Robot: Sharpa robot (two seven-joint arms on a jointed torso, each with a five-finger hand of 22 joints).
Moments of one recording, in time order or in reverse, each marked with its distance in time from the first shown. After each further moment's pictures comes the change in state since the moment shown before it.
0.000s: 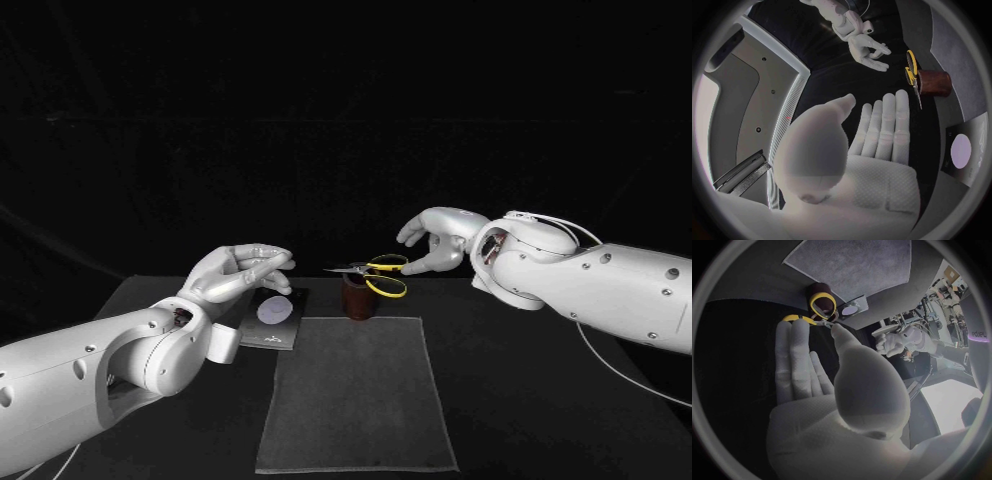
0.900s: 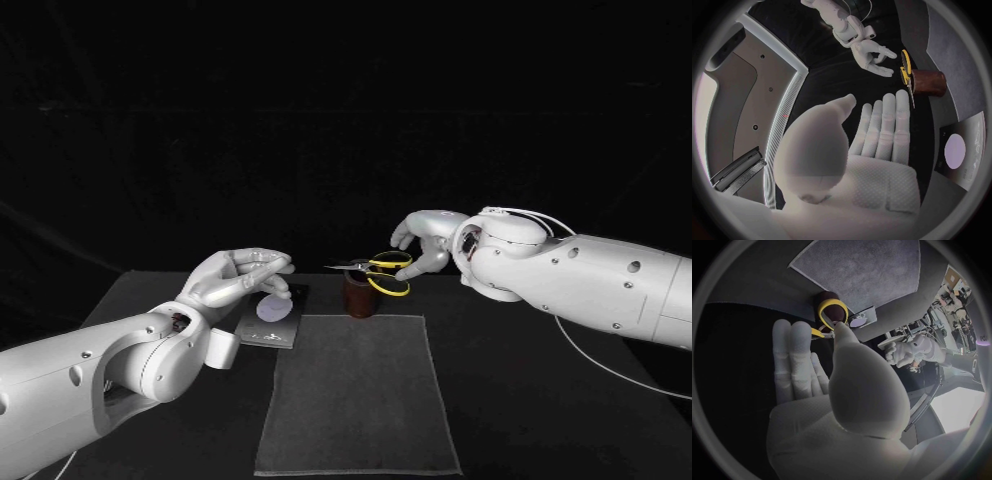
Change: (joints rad) left arm 0.001 0.002 0.000 0.005 0.000 0.009 0.000; left_hand 0.005 0.005 0.000 0.000 0.000 0.000 0.000 0.000 0.000 0.000 0.000 0.000 0.000 0.000 0.000 0.000 -0.001 -0.008 0.000 0.000 0.000 -0.001; right arm 0.014 0.081 0.001 -0.074 -0.060 0.109 -0.088; right_hand 0.093 -0.036 -0.097 0.174 0.030 -0.032 -0.004 -0.001 0.061 -0.041 -0.007 0.031 0.001 0.037 -0.003 0.193 0.082 -0.007 0.065 -0.002 0.088 0.114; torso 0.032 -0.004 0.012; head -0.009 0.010
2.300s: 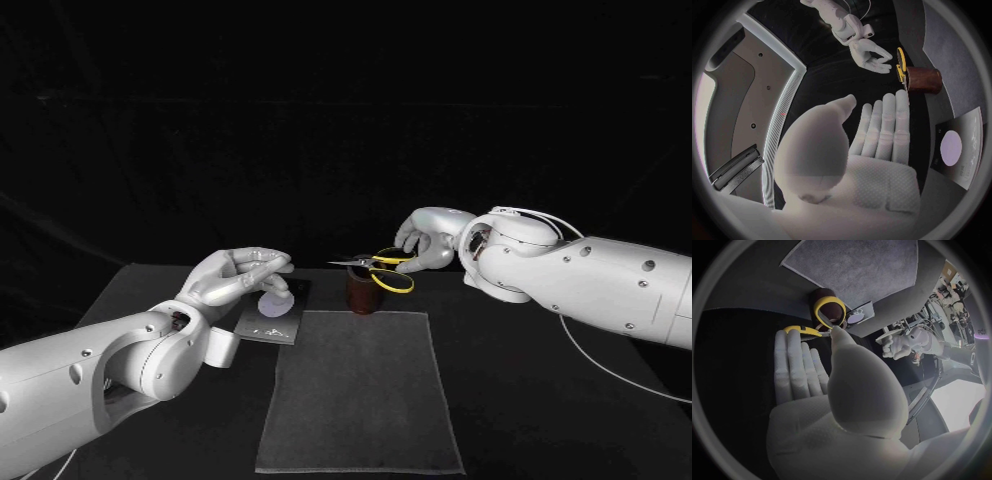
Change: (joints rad) left arm 0.002 0.000 0.000 -0.005 0.000 0.000 -0.006; left_hand 0.000 0.008 0.000 0.000 0.000 -0.002 0.002 0.000 0.001 0.000 0.000 0.000 0.000 0.002 0.002 -0.001 -0.001 0.009 0.000 0.000 0.000 -0.001; right arm 0.002 -0.035 0.000 0.031 0.060 -0.051 0.026; right_hand 0.009 0.033 0.064 -0.011 0.012 0.091 0.016 0.035 0.042 0.141 0.024 0.042 0.000 -0.371 0.067 -0.374 -0.147 -0.010 -0.222 0.072 -0.338 -0.186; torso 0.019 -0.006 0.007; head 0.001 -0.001
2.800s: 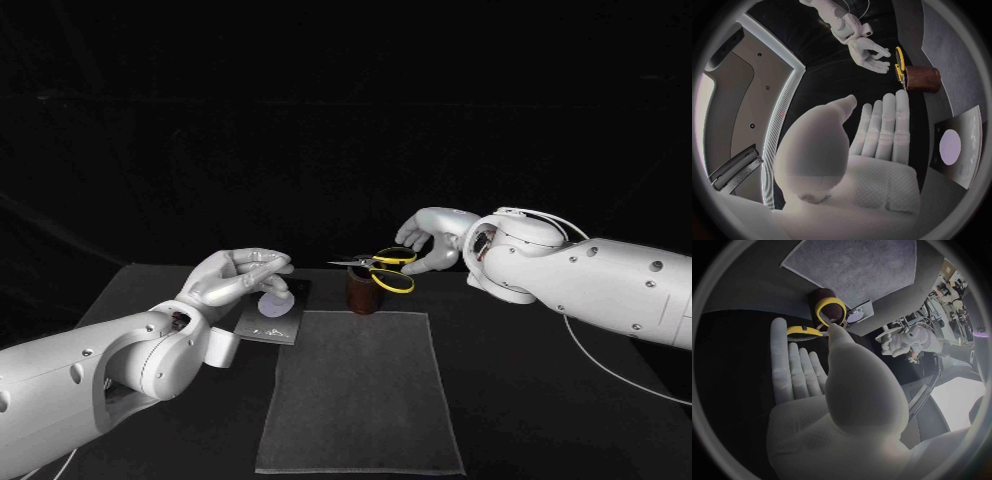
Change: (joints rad) left arm 0.000 0.002 0.000 -0.006 0.000 0.000 -0.007; left_hand 0.009 0.009 0.006 -0.006 0.000 0.000 0.000 0.000 0.001 0.000 0.000 0.000 0.000 0.000 0.000 -0.004 0.000 -0.001 0.000 0.000 0.000 0.000; right arm 0.000 -0.015 0.000 0.007 0.018 -0.006 0.013; right_hand 0.045 -0.045 -0.014 0.010 0.045 -0.074 -0.013 -0.050 -0.011 -0.142 0.019 -0.077 -0.002 -0.228 0.015 -0.227 -0.119 0.003 0.281 -0.020 0.051 0.007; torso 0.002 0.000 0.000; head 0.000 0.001
